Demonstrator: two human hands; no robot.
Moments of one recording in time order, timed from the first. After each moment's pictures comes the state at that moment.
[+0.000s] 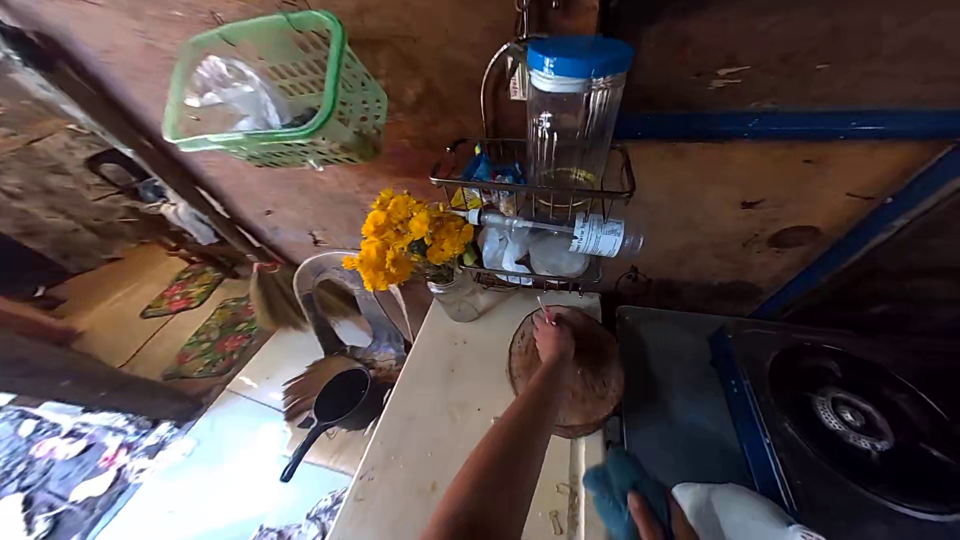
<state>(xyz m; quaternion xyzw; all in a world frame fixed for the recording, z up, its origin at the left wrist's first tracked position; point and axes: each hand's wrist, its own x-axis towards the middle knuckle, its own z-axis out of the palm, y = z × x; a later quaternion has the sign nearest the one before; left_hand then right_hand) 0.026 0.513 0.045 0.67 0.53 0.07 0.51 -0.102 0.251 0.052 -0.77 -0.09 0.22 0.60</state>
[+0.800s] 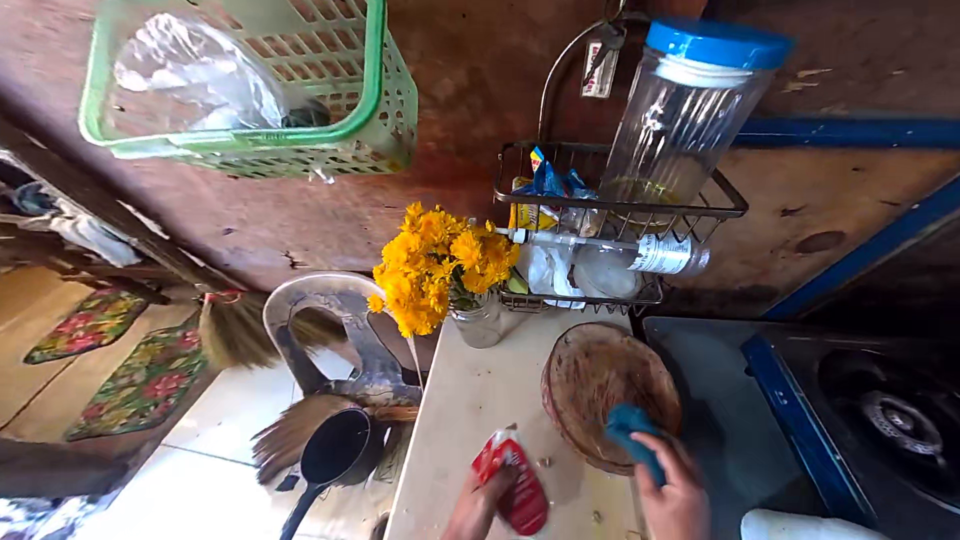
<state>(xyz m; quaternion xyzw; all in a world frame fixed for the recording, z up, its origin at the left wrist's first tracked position) -0.243 0.590 0.009 0.57 0.32 0.12 0.75 -0.085 0.383 0.011 -0.87 -0.24 -0.07 0.43</state>
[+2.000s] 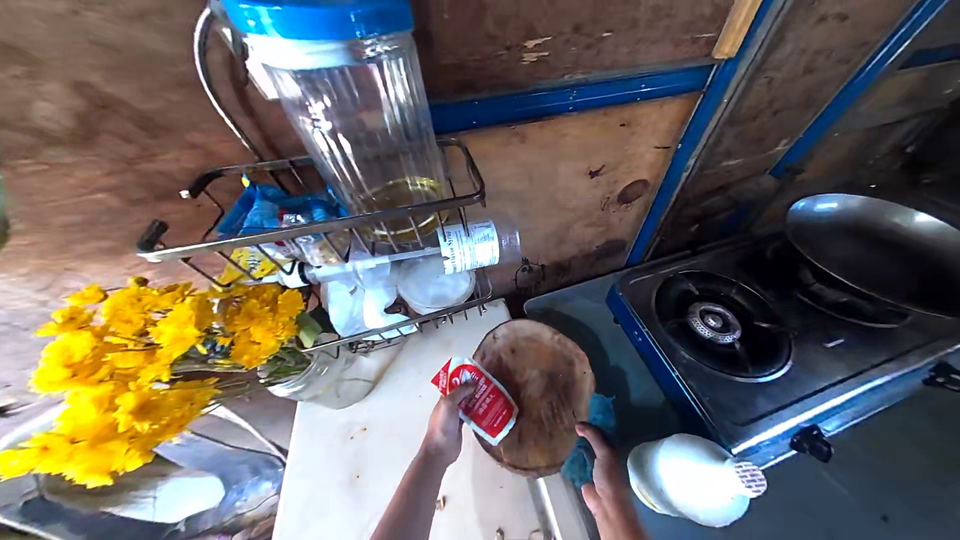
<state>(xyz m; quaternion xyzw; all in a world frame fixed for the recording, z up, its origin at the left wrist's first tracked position) -0.031 0.556 -0.015 0.52 0.35 0.05 0.77 -0.031 0.331 -0.042 -0.50 0.34 0.08 0.79</state>
